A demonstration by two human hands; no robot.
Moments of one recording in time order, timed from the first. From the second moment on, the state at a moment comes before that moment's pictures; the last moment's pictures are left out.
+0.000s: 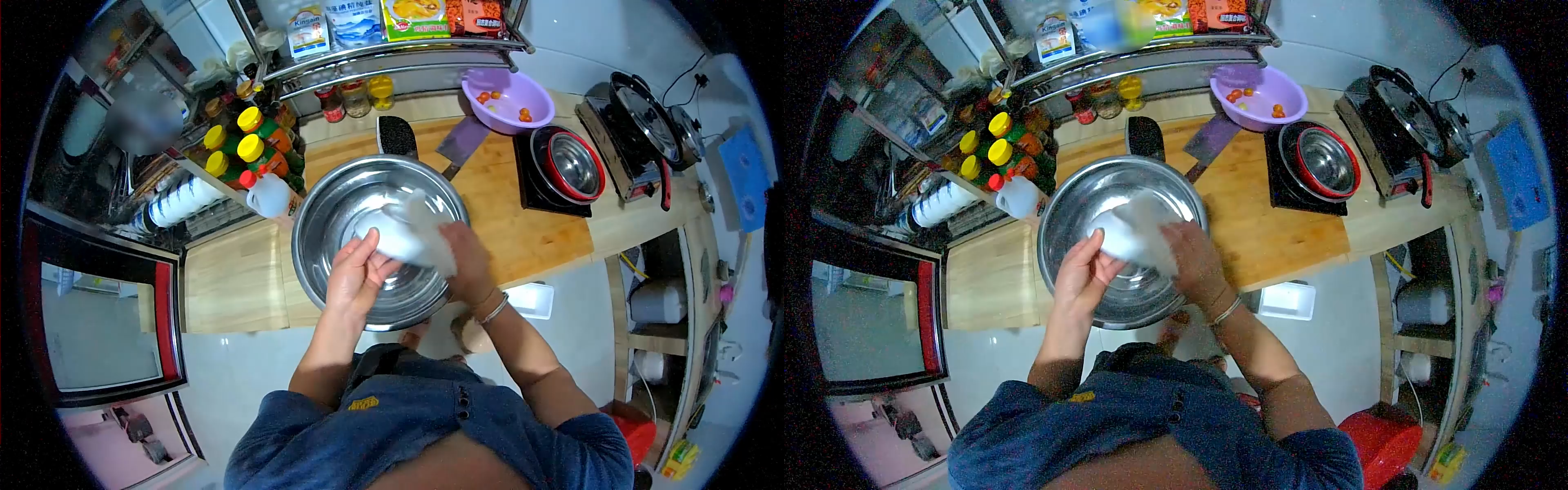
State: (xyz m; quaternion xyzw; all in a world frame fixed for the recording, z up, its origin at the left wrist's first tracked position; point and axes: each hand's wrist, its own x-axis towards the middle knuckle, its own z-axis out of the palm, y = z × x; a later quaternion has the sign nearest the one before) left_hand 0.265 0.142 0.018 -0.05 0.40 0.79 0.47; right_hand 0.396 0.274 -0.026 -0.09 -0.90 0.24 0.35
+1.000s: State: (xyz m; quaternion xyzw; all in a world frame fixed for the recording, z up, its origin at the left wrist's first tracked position) left_hand 0.305 0.160 0.013 0.06 0.47 0.74 0.47; right_hand 0.438 0.224 0.011 -0.06 -0.97 0.18 0.17
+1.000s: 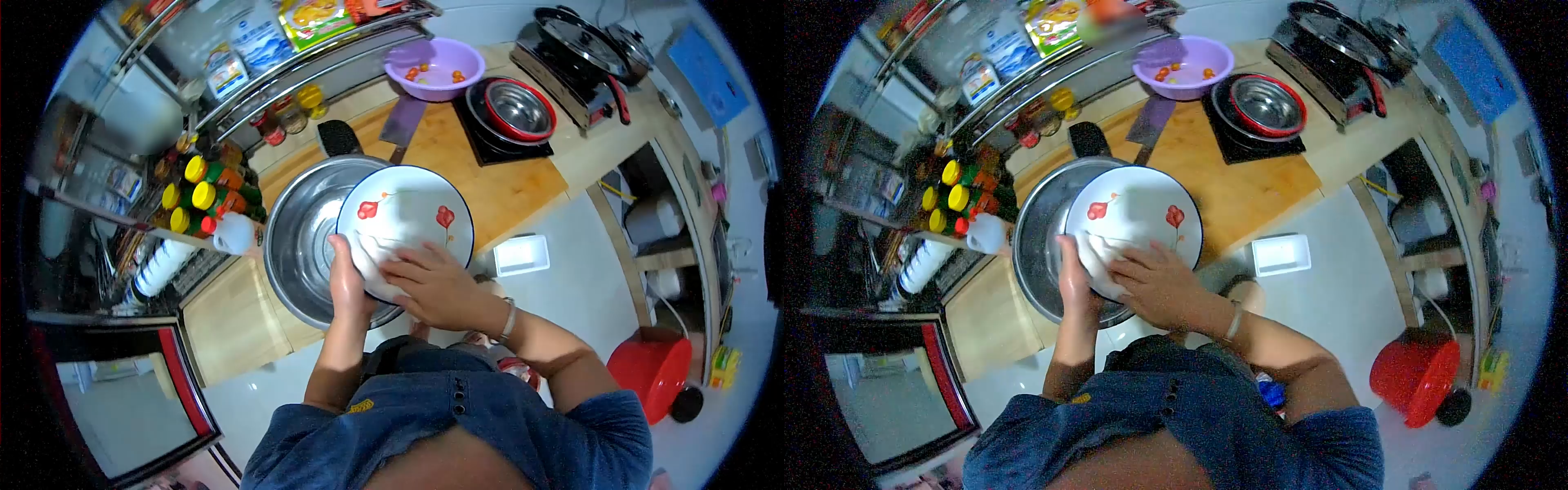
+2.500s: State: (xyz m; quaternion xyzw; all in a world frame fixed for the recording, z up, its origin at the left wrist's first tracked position) left_hand 0.560 0.229 -0.373 0.07 0.70 0.42 0.57; right_hand 0.676 0.195 -0.436 -0.69 -0.46 0.44 0.35
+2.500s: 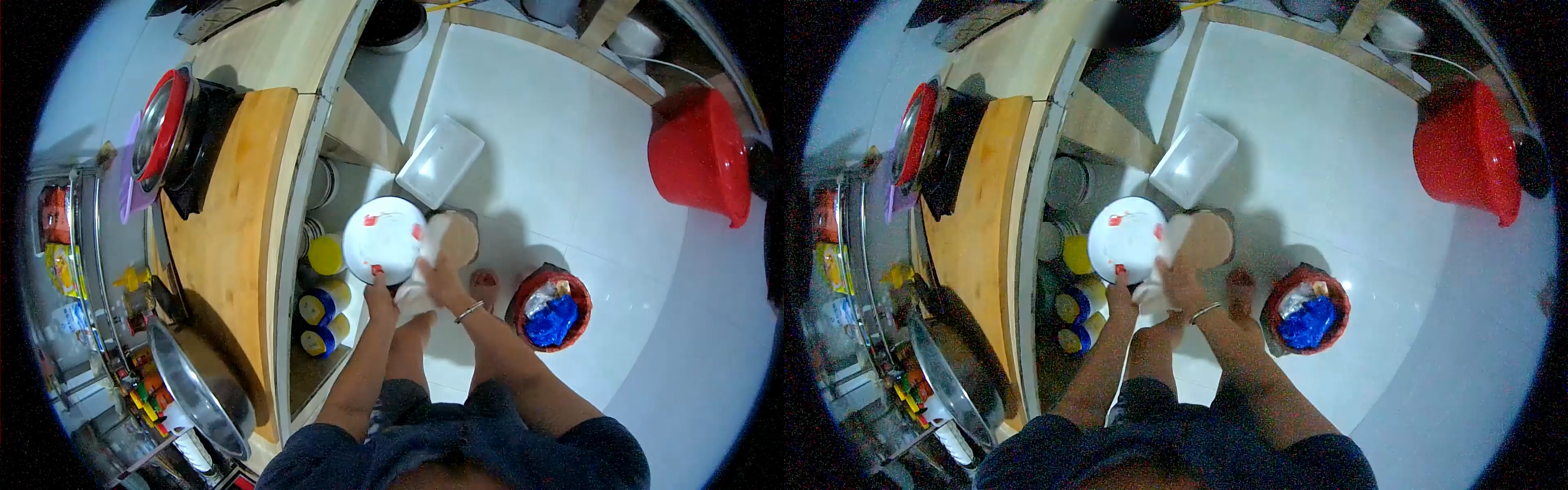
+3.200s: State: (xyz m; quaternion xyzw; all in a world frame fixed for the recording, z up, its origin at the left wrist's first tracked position) left_hand 0.317 0.484 -0.721 -0.13 0.54 0.48 0.68; right_hand 0.688 0.179 -0.446 -0.61 -0.30 0.68 0.27
